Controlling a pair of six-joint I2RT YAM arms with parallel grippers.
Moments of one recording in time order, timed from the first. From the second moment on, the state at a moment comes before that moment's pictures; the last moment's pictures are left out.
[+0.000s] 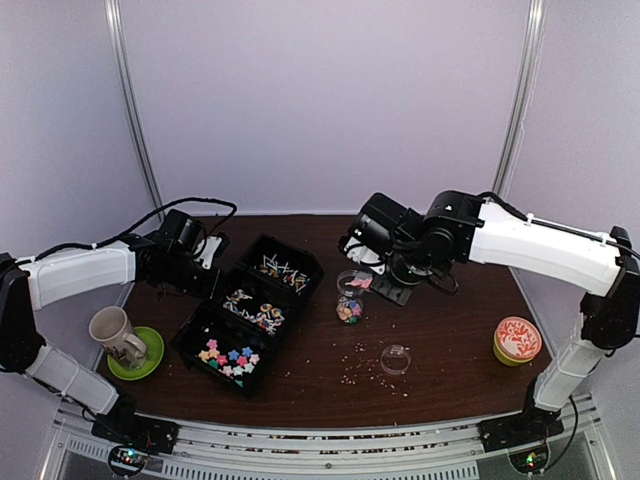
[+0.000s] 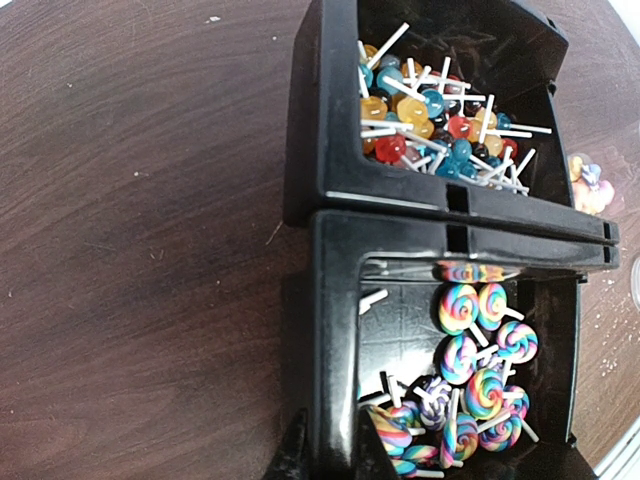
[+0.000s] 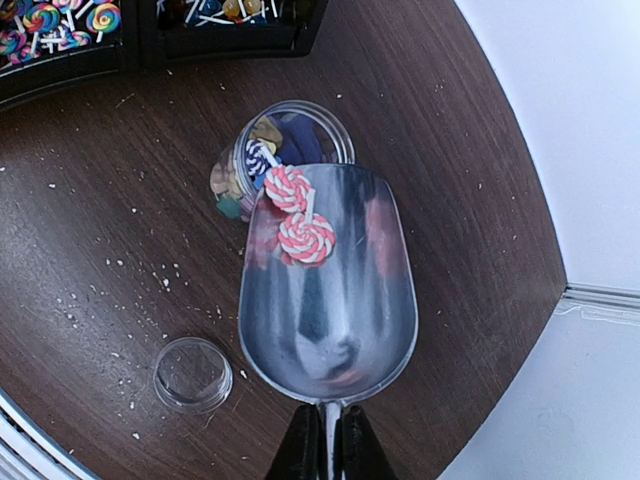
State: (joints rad) left arm -0.47 1.39 0.93 -0.48 0.13 -0.17; right arm 1.04 1.65 1.59 -1.10 0.49 -0.07
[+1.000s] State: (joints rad) left arm -0.47 1.39 0.94 -0.49 0.14 -0.17; right arm 1.05 1.71 1.73 -1.19 0.51 -0.11
